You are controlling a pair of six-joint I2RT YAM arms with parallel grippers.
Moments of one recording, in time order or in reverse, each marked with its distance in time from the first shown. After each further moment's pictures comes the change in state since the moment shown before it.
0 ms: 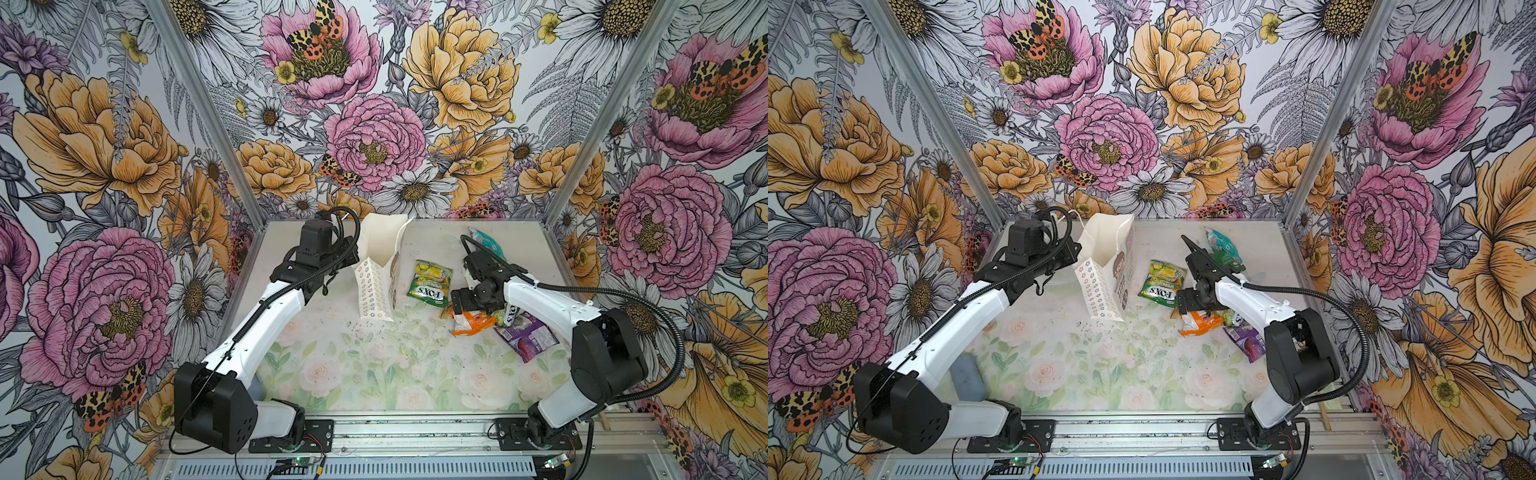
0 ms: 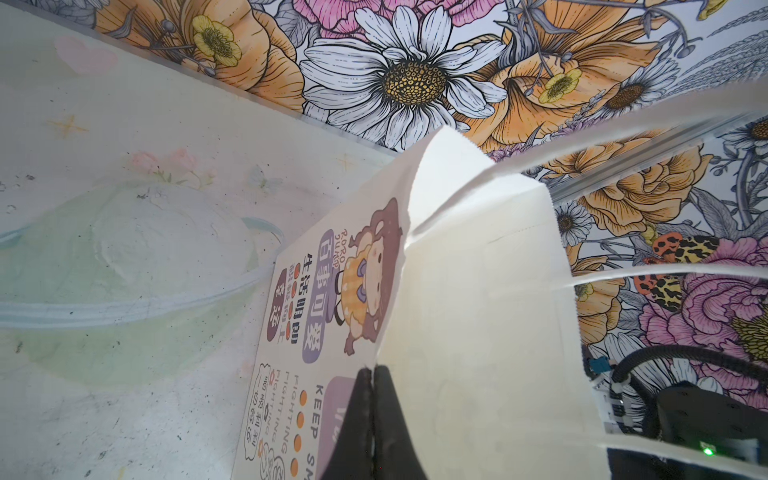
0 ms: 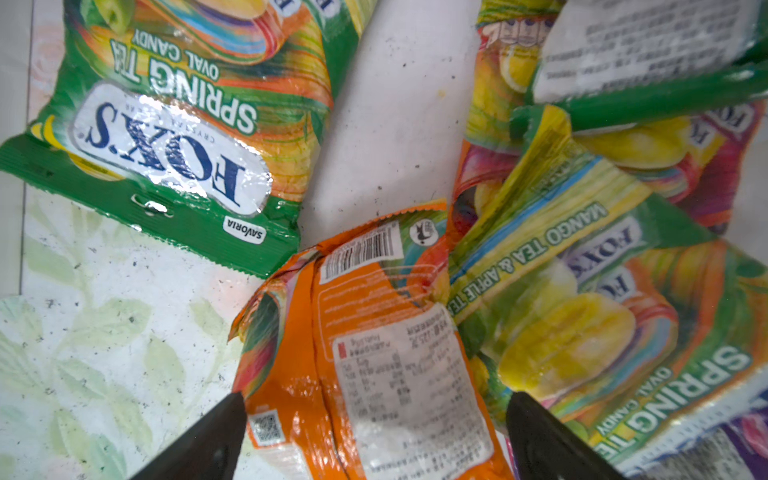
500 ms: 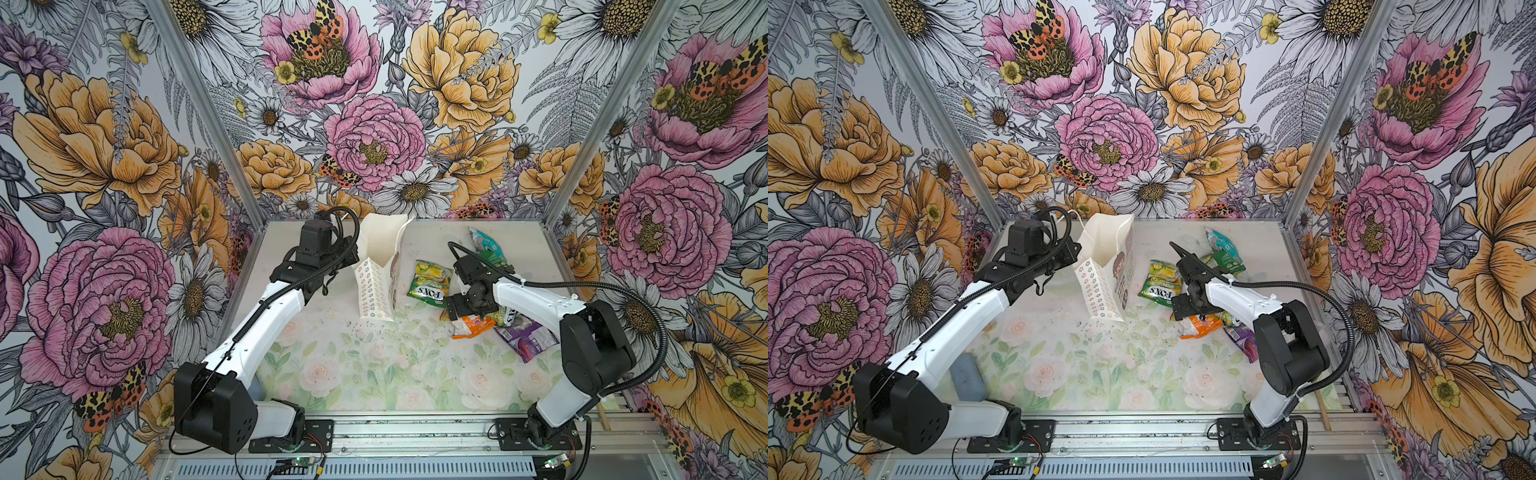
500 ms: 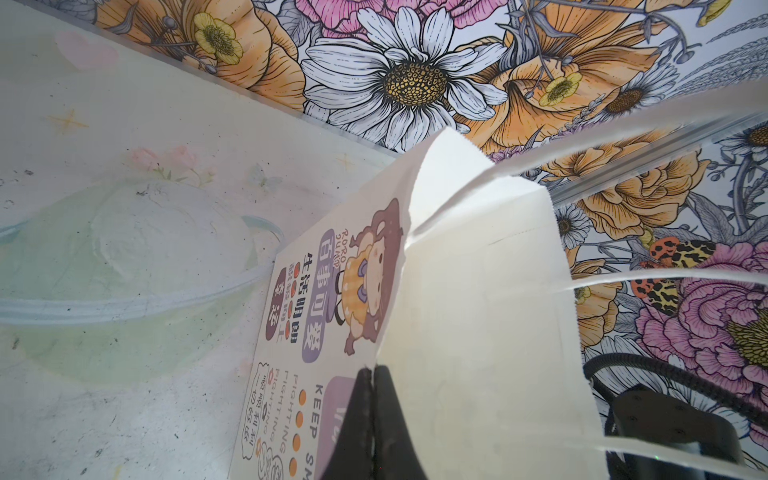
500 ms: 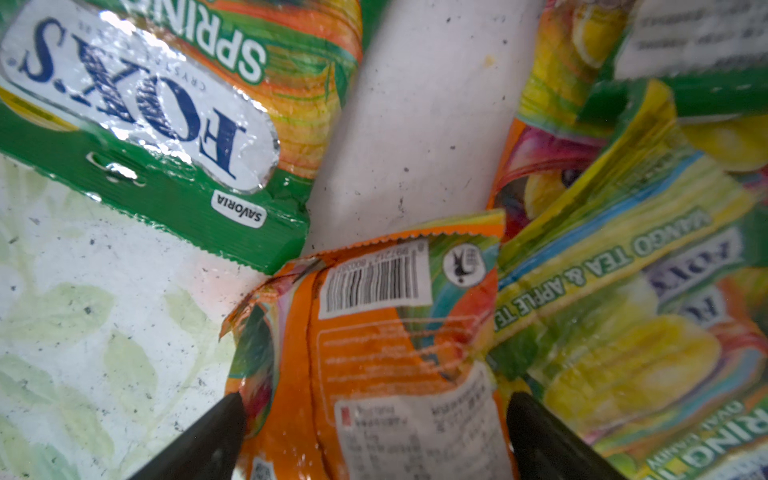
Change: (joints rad) left arm 0.000 0.000 -0.001 0.000 0.001 -0.014; right arm 0.047 0.060 0.002 0.002 0.039 -0.021
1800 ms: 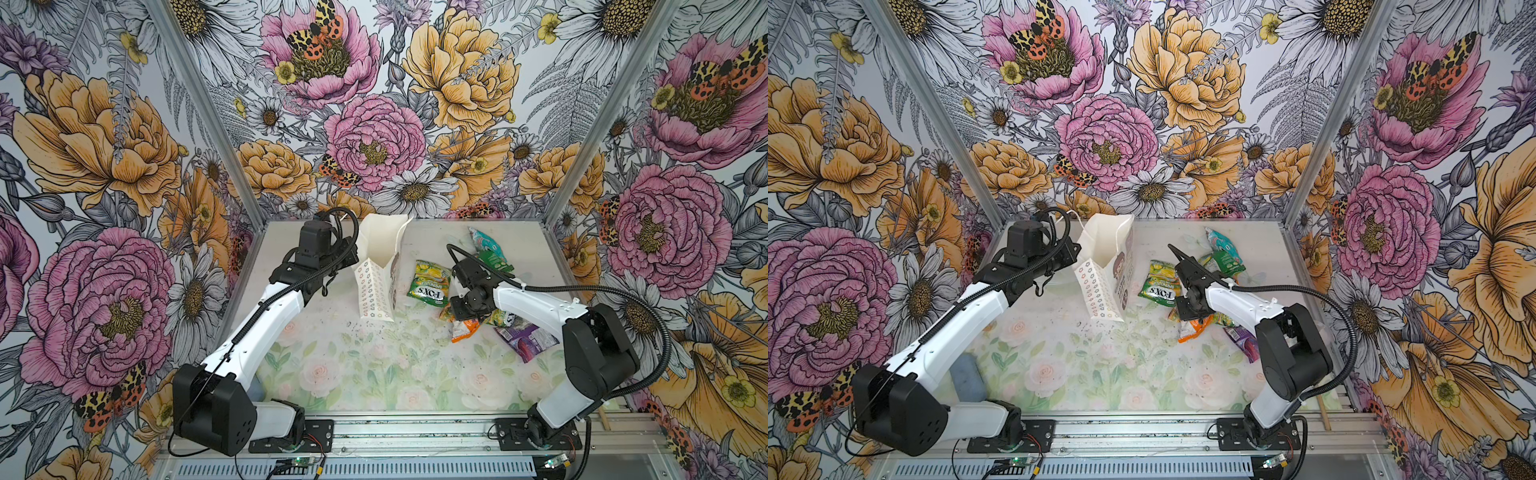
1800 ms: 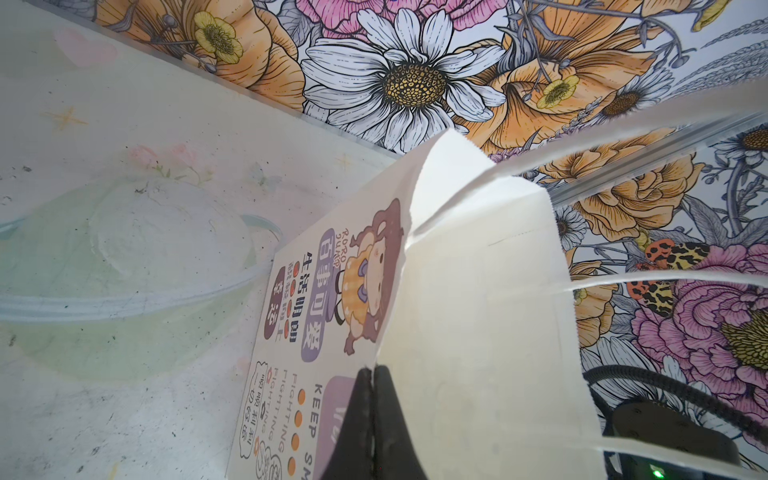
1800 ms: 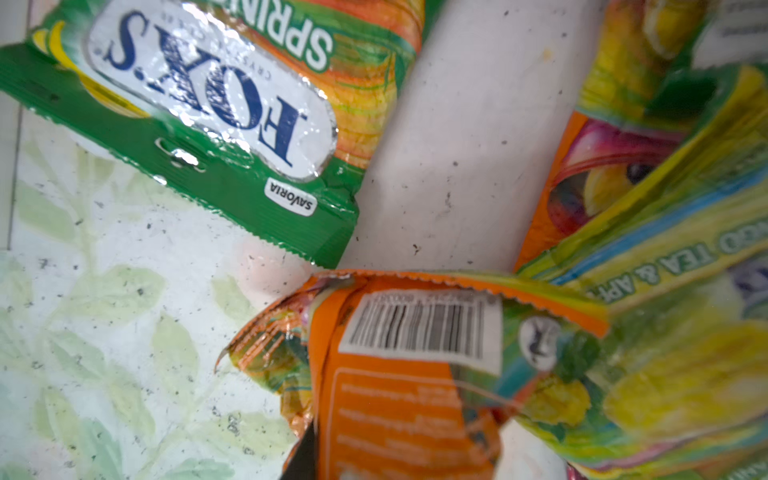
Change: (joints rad) left arm 0.001 -0.012 -0.012 0.007 0.002 -0.011; right arm 0.019 -0.045 -0.043 0.050 -0.066 0.013
